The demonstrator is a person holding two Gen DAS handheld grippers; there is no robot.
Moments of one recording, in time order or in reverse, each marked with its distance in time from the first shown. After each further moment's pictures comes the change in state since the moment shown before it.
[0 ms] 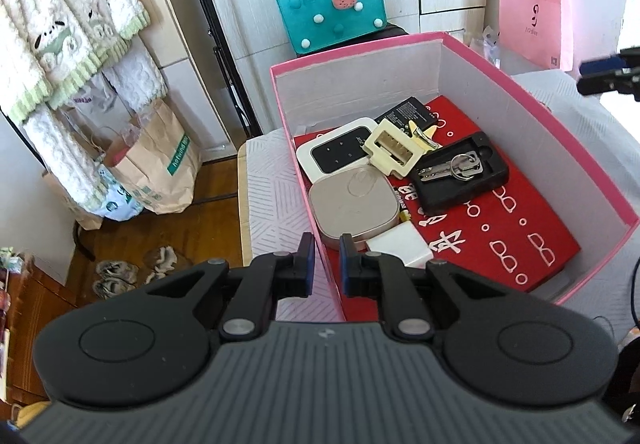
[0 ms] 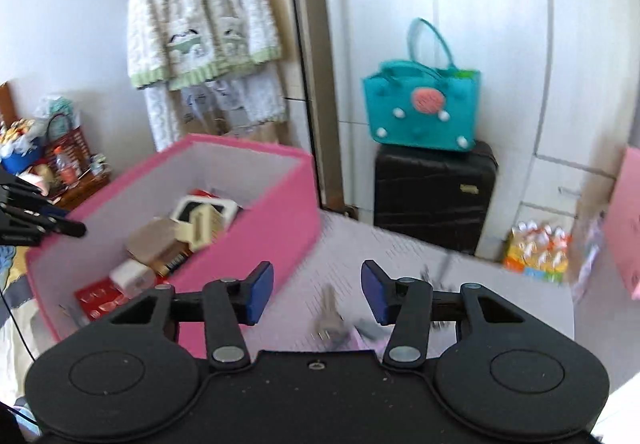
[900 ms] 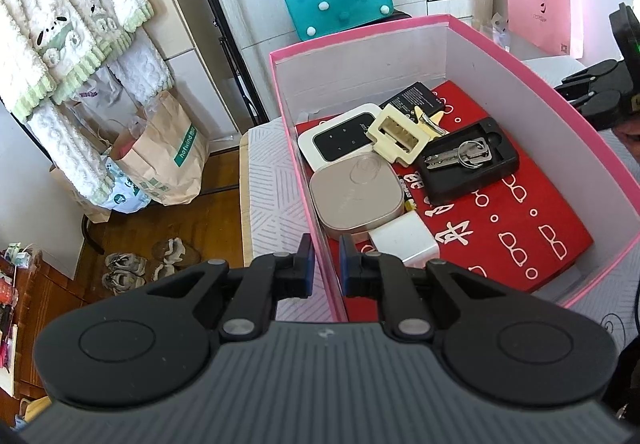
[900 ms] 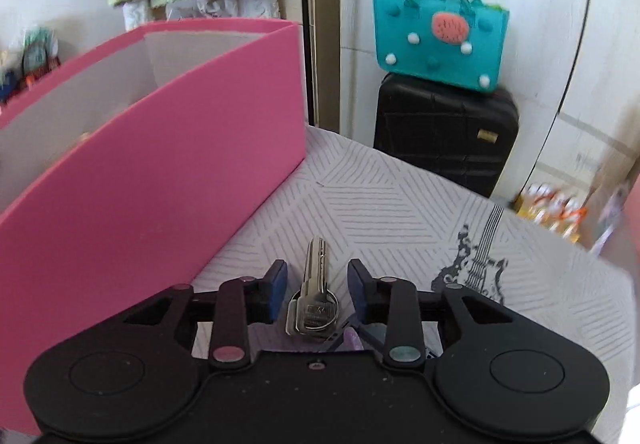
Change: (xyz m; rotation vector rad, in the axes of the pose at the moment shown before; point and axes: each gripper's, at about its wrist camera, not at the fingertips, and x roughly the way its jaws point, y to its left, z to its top) left arm 0.010 -0.007 0.001 0.007 0.036 0.031; right arm 0.126 -0.010 -0.011 -0.069 0.205 -0.013
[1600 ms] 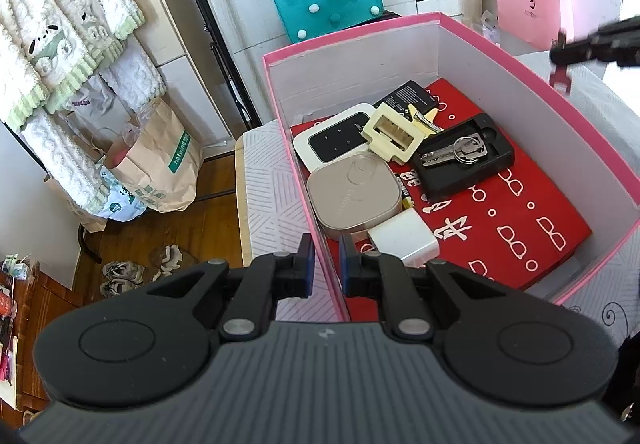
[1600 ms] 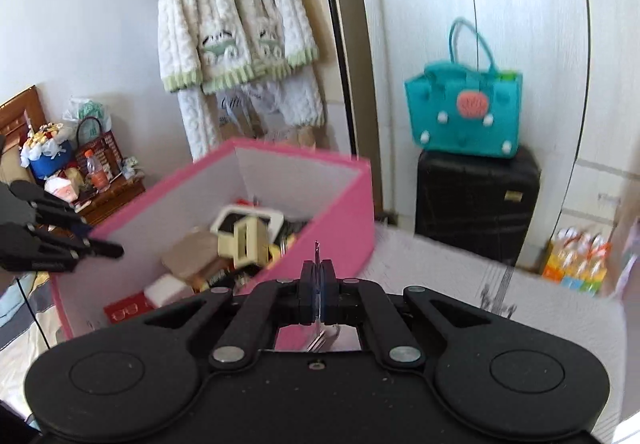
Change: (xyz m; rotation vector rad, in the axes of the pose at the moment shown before) left arm 0.000 0.005 -0.002 0.033 -0.005 -0.022; right arm -0.109 0.038 0.016 0.013 -0.228 0.114
